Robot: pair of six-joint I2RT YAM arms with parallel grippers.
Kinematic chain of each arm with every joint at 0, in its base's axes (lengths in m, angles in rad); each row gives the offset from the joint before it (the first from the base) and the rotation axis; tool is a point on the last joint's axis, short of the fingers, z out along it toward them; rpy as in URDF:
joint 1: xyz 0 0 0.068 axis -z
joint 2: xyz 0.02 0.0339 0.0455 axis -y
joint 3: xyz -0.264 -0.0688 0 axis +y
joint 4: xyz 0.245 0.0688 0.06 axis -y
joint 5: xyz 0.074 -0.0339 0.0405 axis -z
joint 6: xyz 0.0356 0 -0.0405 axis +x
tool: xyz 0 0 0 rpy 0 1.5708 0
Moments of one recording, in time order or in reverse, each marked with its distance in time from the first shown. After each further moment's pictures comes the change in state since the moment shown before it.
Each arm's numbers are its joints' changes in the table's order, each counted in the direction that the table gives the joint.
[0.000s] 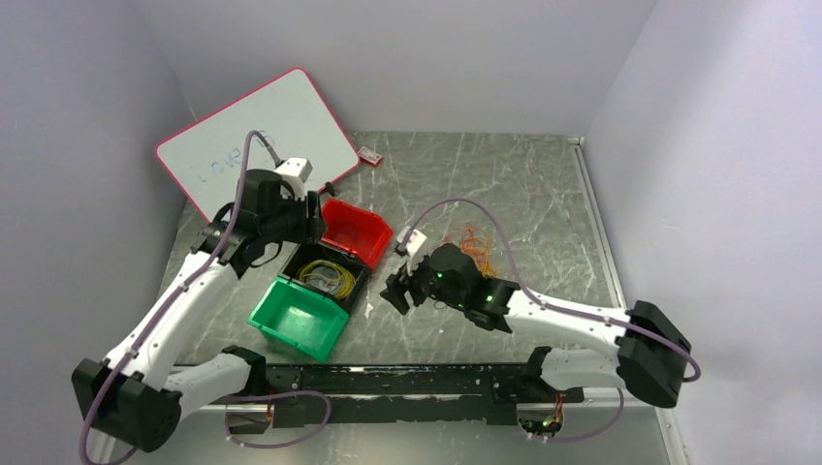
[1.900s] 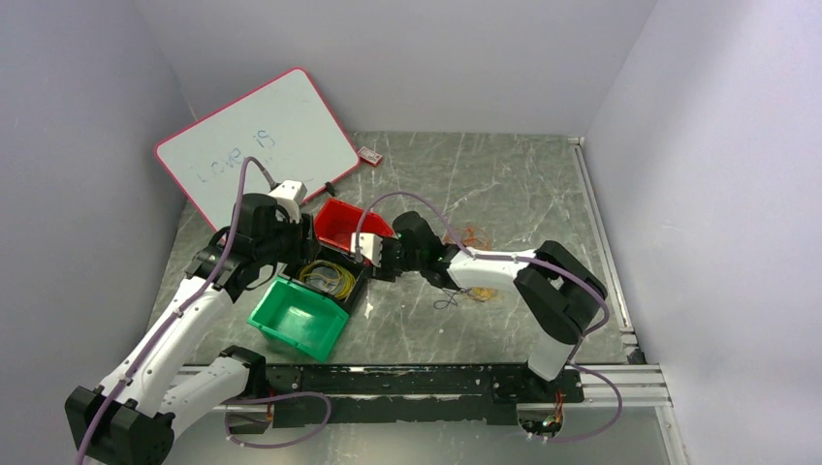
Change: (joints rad) left arm -0.004 0.167 0.179 -0.005 -0.011 0.000; right arm 0.138 -0.574 -0.272 0.145 -0.335 -0.764
